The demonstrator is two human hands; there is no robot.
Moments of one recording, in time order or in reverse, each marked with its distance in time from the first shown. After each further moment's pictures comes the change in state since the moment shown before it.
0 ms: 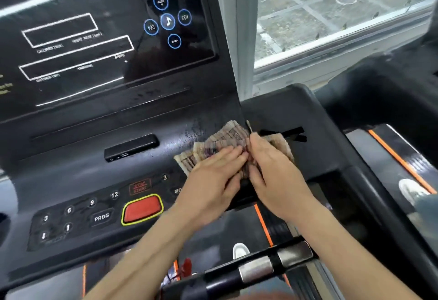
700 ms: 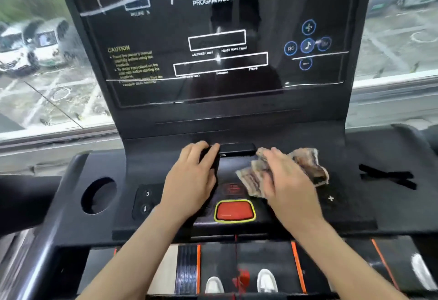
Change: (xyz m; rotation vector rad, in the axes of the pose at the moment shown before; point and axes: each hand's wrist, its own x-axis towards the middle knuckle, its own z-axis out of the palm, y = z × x) left_hand -0.105 -0.126 -0.092 0.390 0.286 -0.412; right_hand 0.051 -0.119 0.078 -0.189 0.159 -0.157
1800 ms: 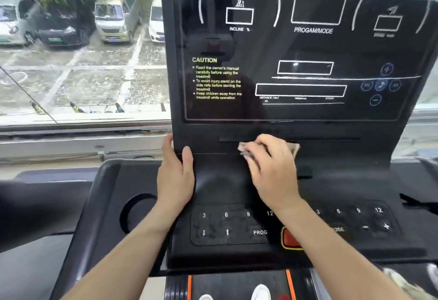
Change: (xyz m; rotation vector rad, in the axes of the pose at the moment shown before) left_hand 0.008 -0.148 -0.006 -0.775 0.221 -0.580; right_hand 0.093 -0.131 0.067 -0.018 0.295 -0.188
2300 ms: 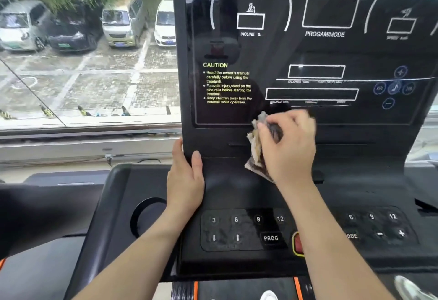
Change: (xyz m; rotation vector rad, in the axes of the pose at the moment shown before) left_hand -0.001 0.000 -0.001 0.005 0.015 0.075; right_hand 0.052 -0.029 -0.016 0.143 0.129 0.370
